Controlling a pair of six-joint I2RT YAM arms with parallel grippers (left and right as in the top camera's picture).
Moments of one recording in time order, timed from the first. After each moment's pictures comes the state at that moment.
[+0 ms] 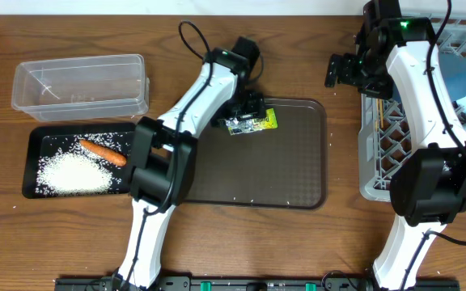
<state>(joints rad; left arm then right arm) -0.45 2.31 1.93 -1.13 0.15 -0.60 0.07 2.08 1.98 -1.28 -0.09 0.31</state>
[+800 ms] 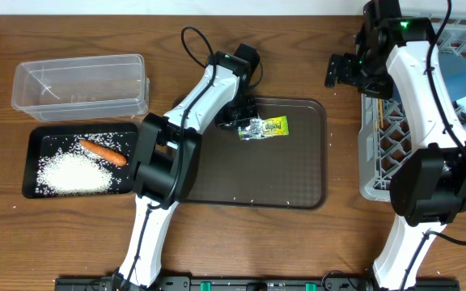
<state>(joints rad) -0.45 2.35 1.93 -1.16 0.14 -0.62 0.07 2.08 1.98 -1.27 -0.09 0.31</state>
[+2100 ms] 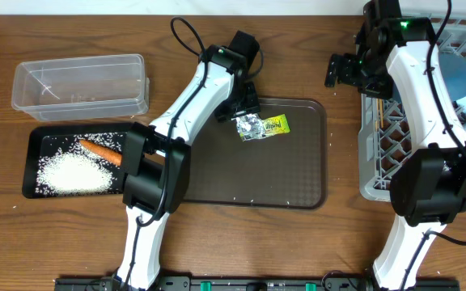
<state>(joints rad) -0.45 2.23 1.89 -1.08 0.13 -0.67 0.07 2.08 1.98 -1.28 -0.09 0.31</state>
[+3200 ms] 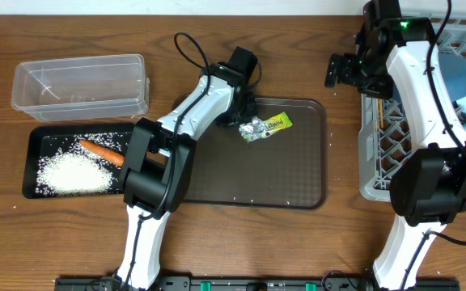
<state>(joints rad) -0.45 2.23 1.73 -0.87 0.12 -0.68 0.07 2.08 1.98 -1.28 -0.09 0.31</state>
